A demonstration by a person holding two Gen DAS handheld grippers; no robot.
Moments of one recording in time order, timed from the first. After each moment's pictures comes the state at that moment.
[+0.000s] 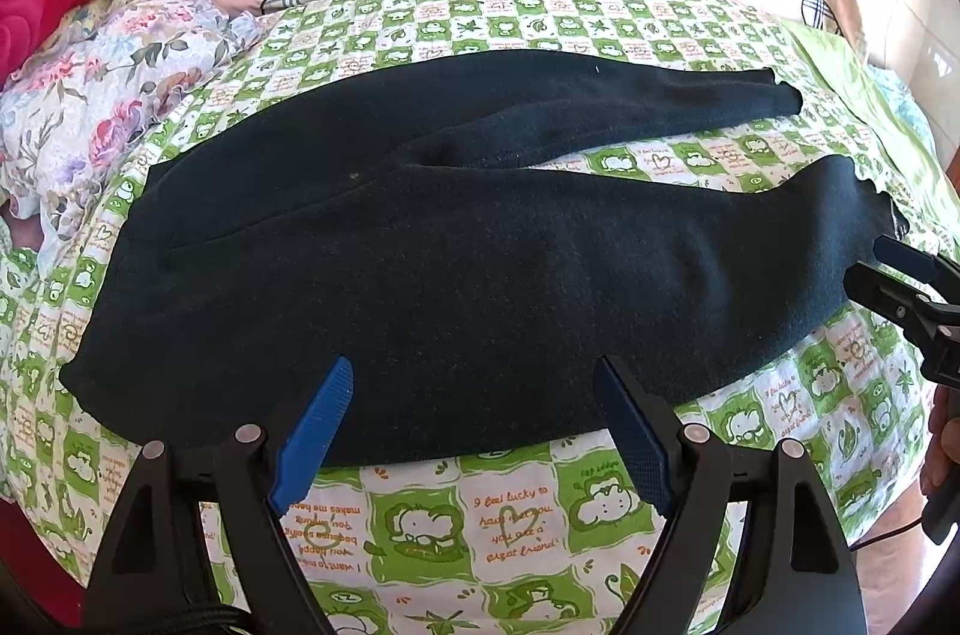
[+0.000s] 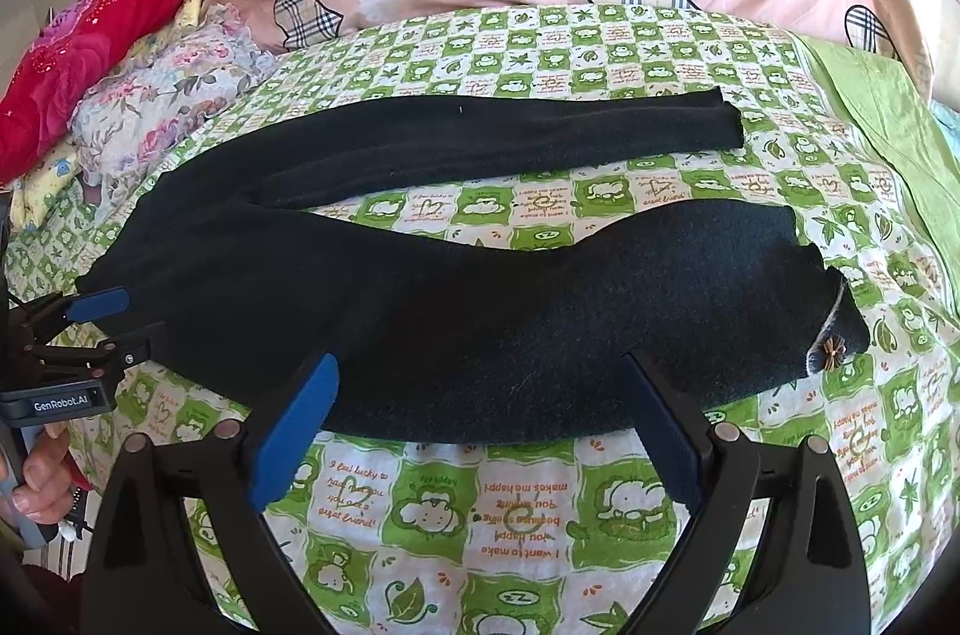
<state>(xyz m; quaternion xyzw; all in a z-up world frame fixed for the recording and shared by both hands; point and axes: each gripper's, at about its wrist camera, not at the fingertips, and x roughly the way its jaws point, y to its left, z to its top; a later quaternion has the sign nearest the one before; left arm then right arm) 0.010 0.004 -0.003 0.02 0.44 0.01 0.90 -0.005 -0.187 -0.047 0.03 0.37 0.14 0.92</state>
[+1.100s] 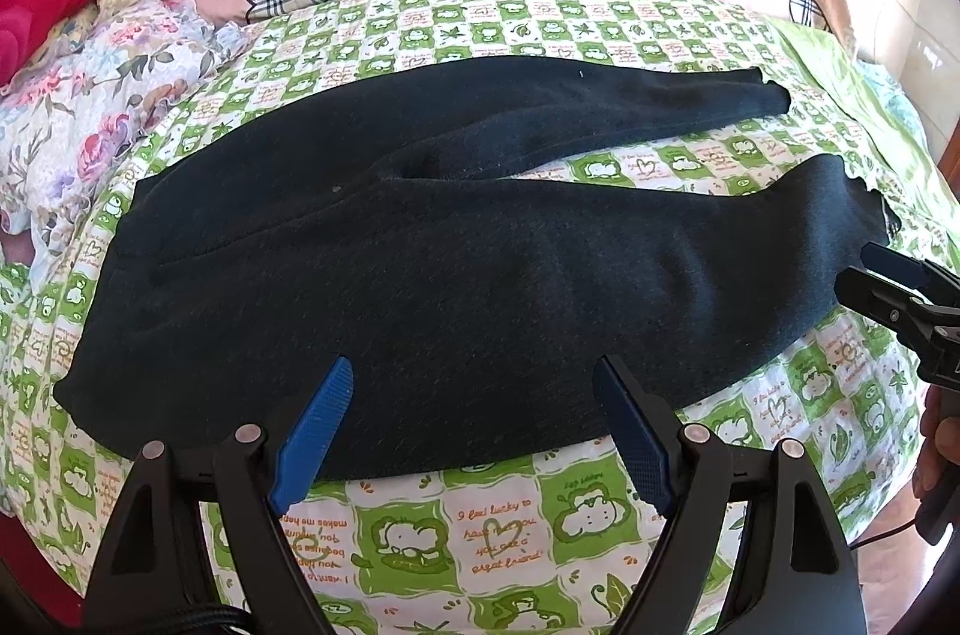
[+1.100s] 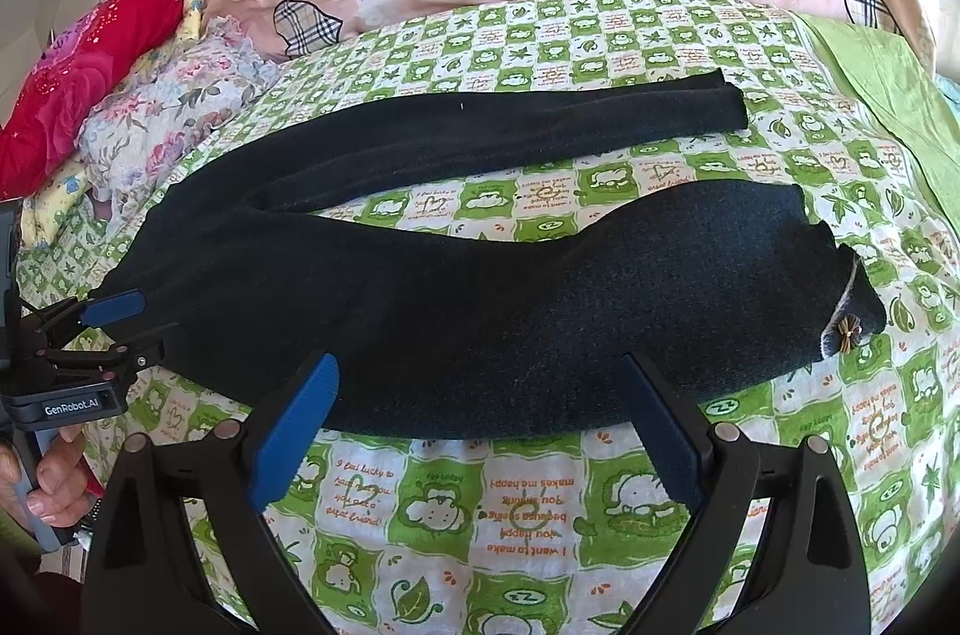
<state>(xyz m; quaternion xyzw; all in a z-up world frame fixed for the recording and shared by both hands) 0.014 0.000 0.001 0.03 0.44 0.00 0.90 -0.005 -0.194 -0.051 0.06 0.37 0.15 0.91</state>
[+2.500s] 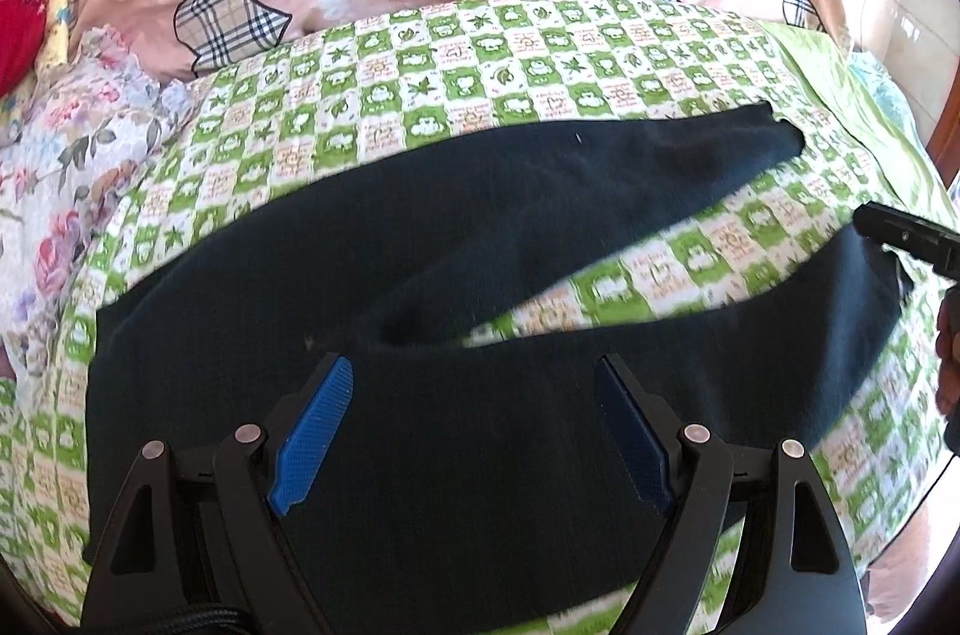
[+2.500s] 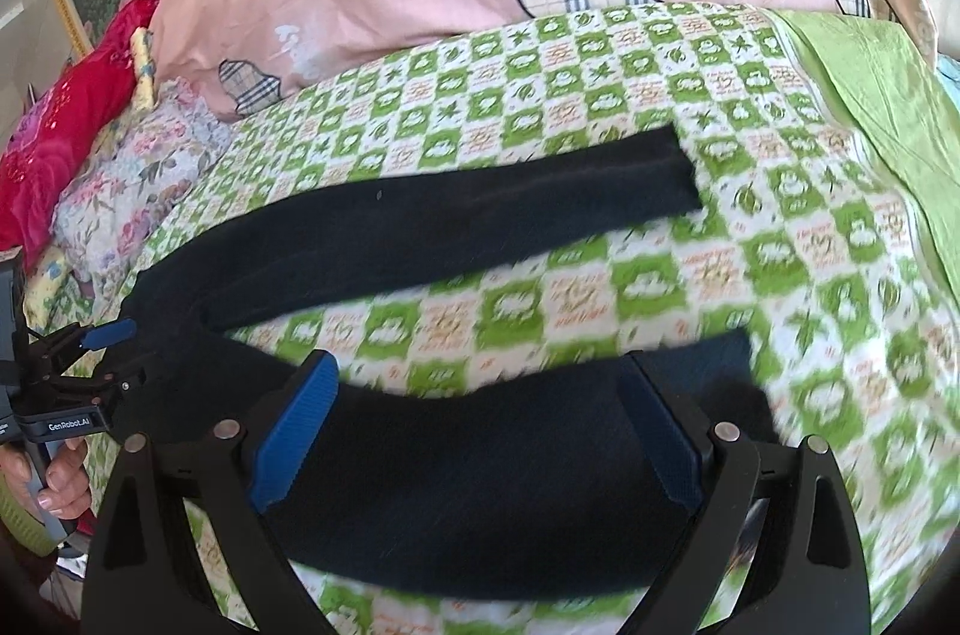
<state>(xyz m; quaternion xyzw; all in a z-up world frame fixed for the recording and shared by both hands) 0.116 -0.002 0.029 0.06 0.45 -0.03 0.89 0.097 -0.261 -0.018 0.10 0.39 0.14 0.91</state>
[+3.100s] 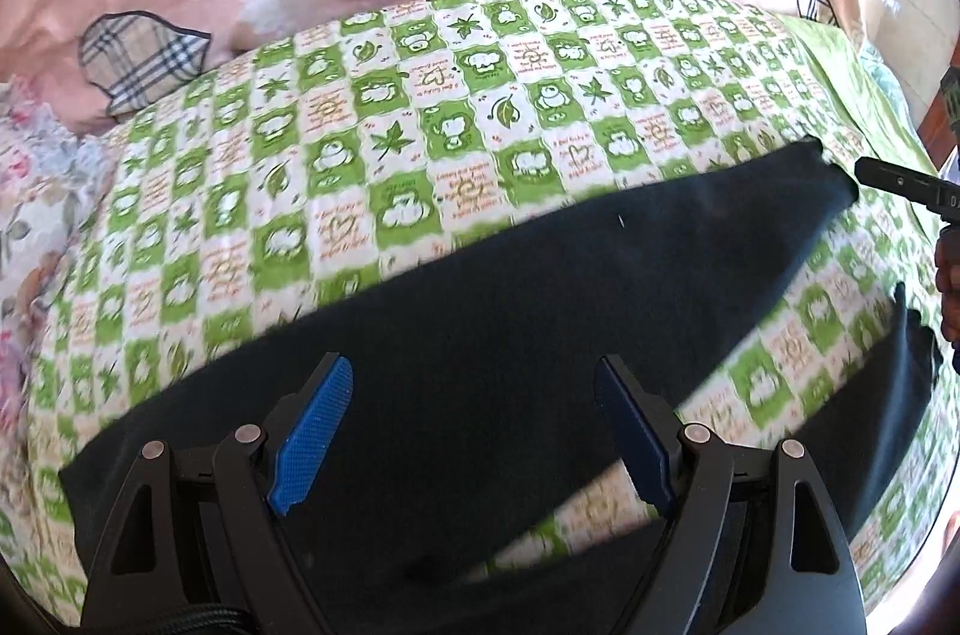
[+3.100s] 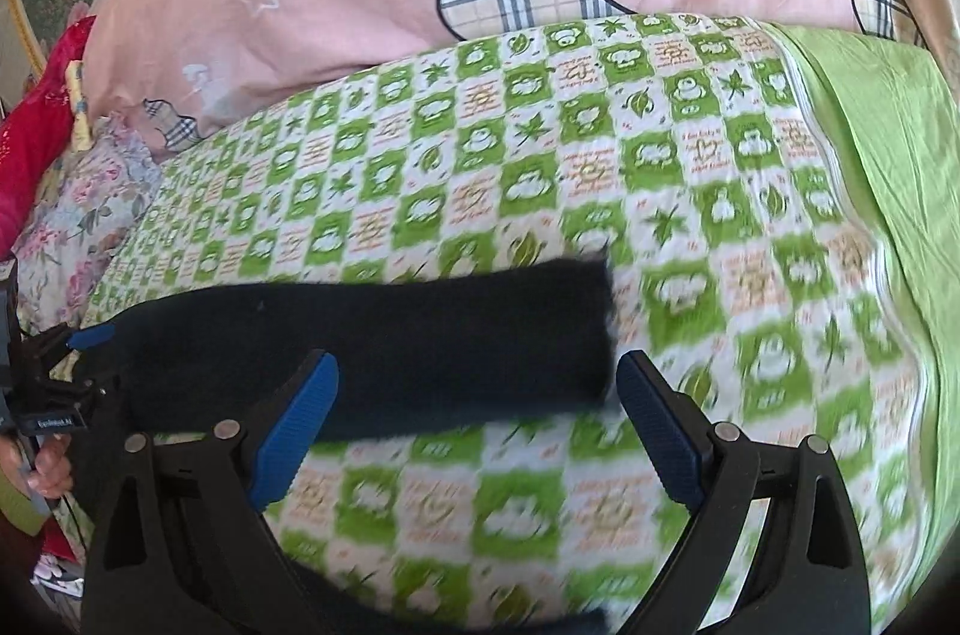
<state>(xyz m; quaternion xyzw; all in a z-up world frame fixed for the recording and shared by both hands) 0.250 0.000 0.020 0.07 0.48 -0.08 0.87 0.229 -0.316 -0.016 0.09 0.41 0.13 0.90</state>
